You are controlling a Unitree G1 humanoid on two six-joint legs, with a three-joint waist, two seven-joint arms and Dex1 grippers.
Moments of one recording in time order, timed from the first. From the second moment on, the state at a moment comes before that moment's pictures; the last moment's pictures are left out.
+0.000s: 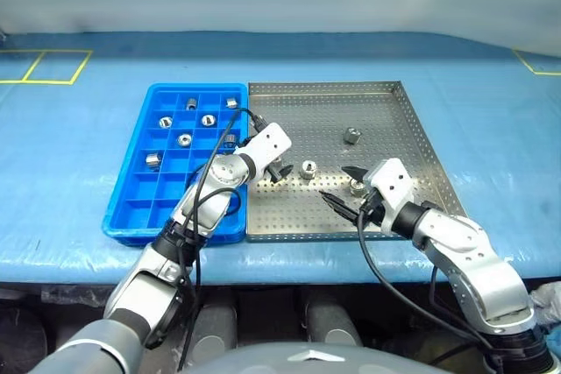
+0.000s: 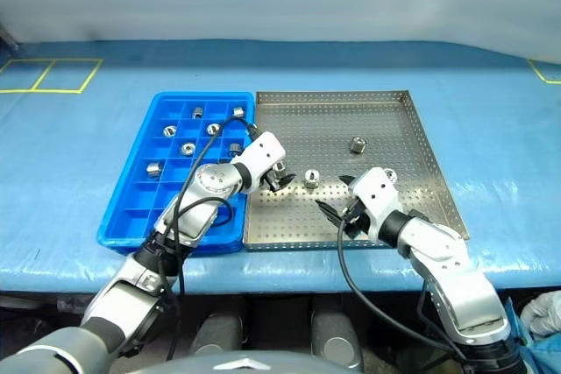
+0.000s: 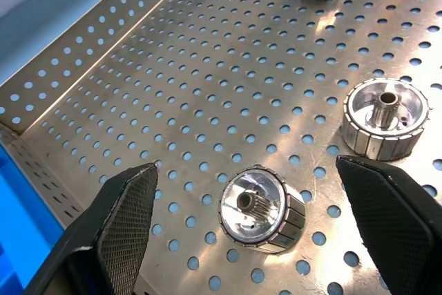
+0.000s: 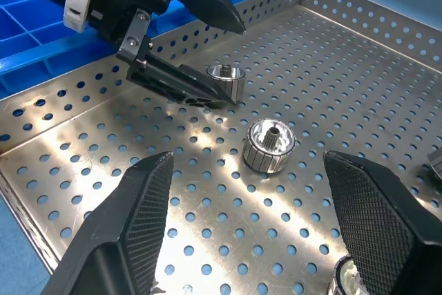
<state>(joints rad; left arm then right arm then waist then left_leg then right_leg) -0.58 0.24 -0.41 0.05 0.14 0.67 -0.54 0.05 -0.55 0.03 -0.57 0.29 0.55 0.54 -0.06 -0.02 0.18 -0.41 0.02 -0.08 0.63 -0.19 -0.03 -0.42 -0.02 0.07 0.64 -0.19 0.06</state>
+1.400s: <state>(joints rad) -0.69 0.32 -0.46 0.15 0.19 0.75 -0.57 0.10 -0.46 0.06 -0.56 0.24 0.46 0.50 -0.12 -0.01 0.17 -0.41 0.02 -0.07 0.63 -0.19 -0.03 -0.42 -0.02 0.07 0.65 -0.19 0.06</state>
